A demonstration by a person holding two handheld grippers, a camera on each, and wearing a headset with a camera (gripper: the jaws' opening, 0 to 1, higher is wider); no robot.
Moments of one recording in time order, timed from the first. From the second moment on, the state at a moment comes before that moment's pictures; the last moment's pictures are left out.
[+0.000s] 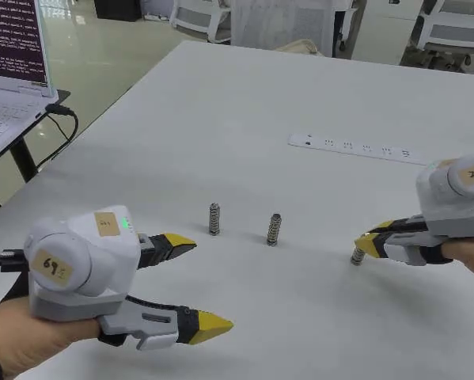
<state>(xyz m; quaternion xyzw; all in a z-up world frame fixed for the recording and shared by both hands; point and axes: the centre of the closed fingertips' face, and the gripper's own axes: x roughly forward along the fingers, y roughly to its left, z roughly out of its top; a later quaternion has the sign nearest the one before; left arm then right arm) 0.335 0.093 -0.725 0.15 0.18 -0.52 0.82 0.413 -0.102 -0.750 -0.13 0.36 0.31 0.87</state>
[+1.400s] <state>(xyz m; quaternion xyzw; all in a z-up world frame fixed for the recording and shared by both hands) 0.344 0.097 -0.726 0.14 0.18 -0.51 0.83 0.387 -0.101 -0.753 -0.13 0.35 0.31 0.87</state>
